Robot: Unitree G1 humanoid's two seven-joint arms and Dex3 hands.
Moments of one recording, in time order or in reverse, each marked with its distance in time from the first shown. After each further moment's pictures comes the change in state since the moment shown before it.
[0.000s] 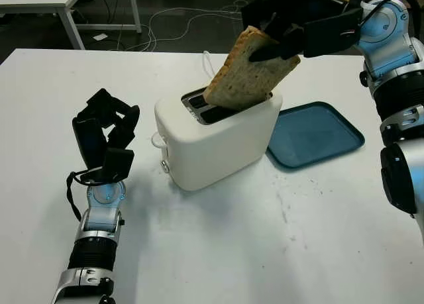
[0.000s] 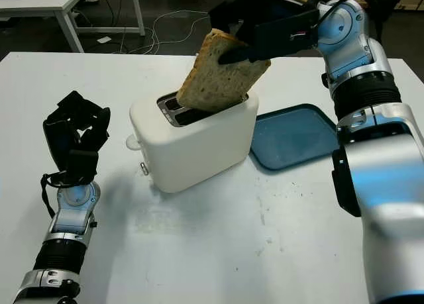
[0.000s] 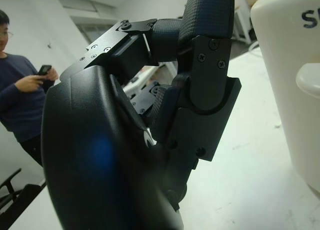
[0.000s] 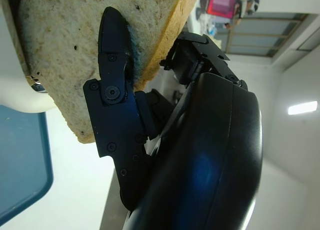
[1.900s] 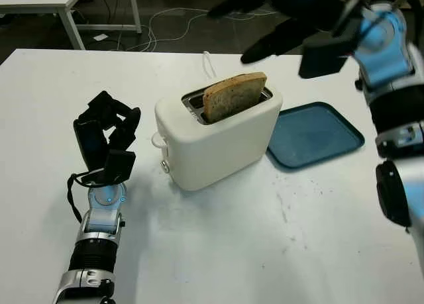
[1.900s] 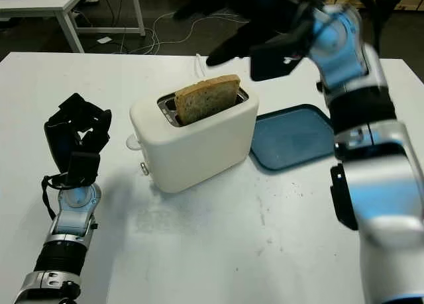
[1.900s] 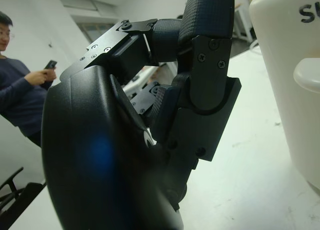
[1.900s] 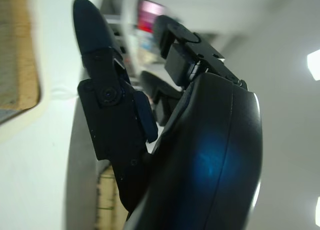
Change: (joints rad) left arm 0.006 -0.006 0.000 0.000 0.018 0.000 0.014; right arm 0.251 0.029 -0.164 -0.291 0.054 -0.104 -0.393
